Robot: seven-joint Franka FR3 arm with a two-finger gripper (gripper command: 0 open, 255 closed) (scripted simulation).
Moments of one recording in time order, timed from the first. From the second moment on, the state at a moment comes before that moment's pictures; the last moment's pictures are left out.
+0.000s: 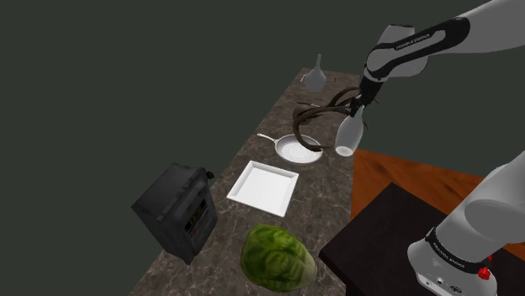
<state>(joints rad) -0.09 -0.12 -0.33 -2.28 0.01 2.31 -0.37</state>
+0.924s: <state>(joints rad) -0.10 -0.19 -0.32 -2.16 -0.02 2.13 -0.34</state>
